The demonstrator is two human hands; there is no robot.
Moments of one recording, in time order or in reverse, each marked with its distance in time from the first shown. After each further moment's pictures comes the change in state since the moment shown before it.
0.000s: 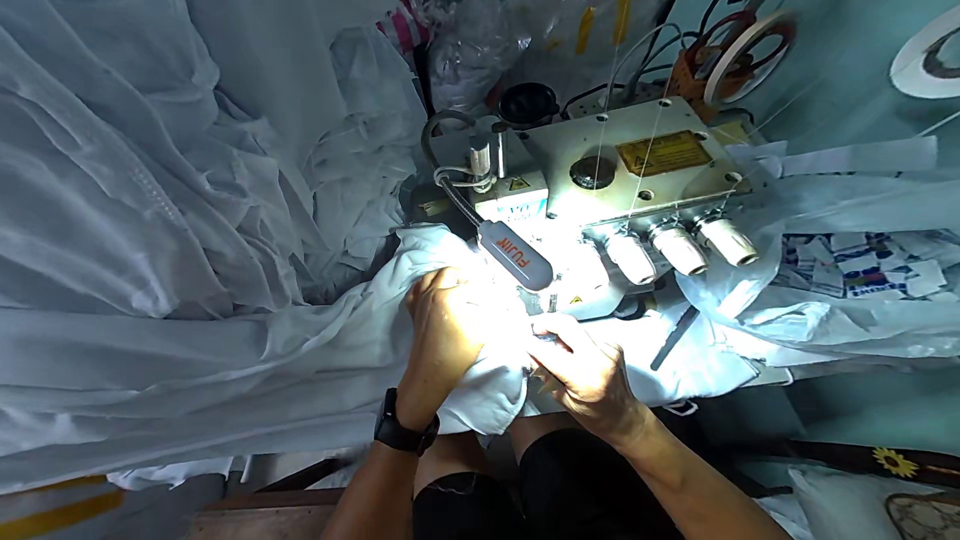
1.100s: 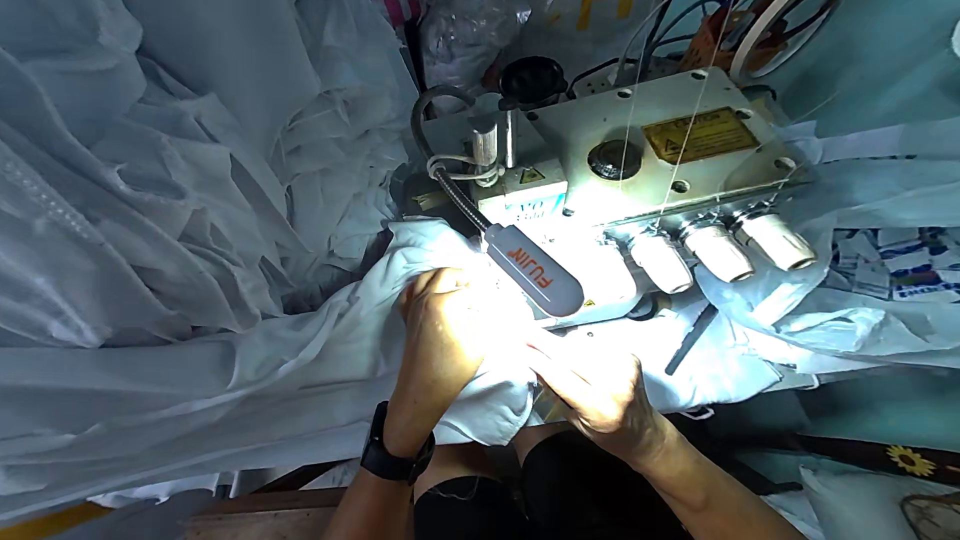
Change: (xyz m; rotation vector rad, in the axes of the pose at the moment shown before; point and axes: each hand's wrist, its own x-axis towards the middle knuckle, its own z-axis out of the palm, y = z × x) left_hand 0.001 -0.002 -0.005 -0.053 -0.031 -0.026; right_hand 0.004 -0.002 -0.005 -0.076 -0.063 -0.099
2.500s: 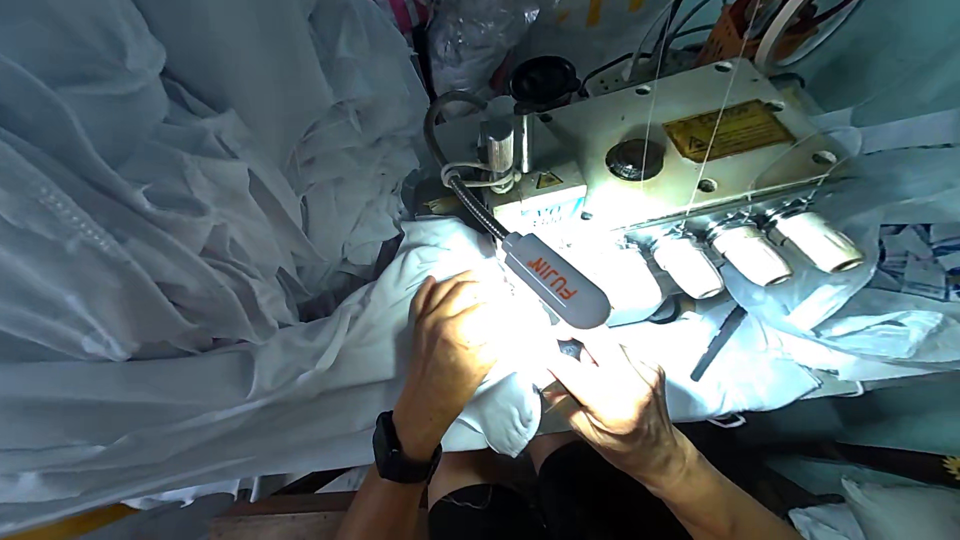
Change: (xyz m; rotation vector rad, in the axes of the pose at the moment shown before) left_hand -0.009 -0.024 0.008 0.004 0.122 0.235; right_hand 0.008 -0.015 0.004 -0.032 0.040 0.196
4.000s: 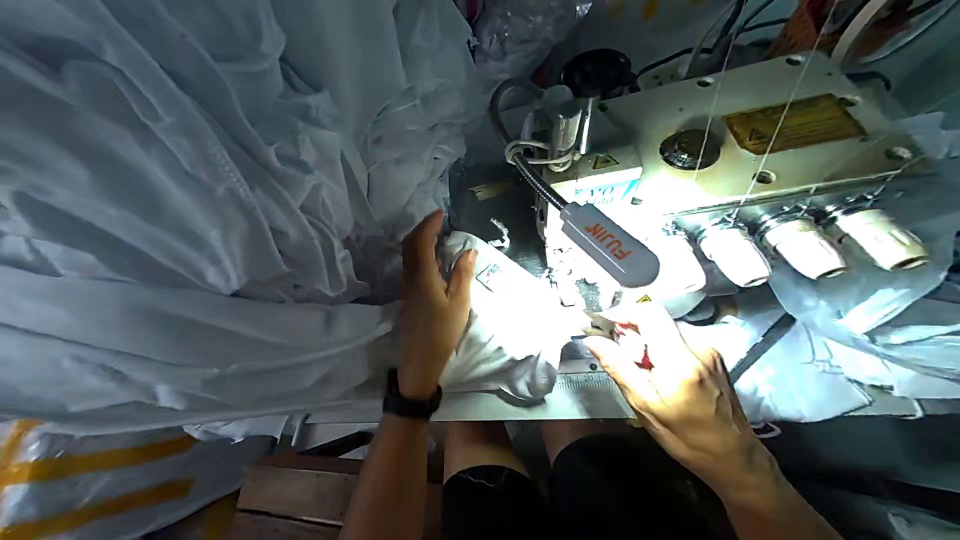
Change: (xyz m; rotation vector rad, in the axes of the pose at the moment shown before) left_hand 0.011 -0.013 -0.037 -0.027 0.053 -0.366; right_hand 0.013 -0.008 -0.026 0.032 -0.157 0.279
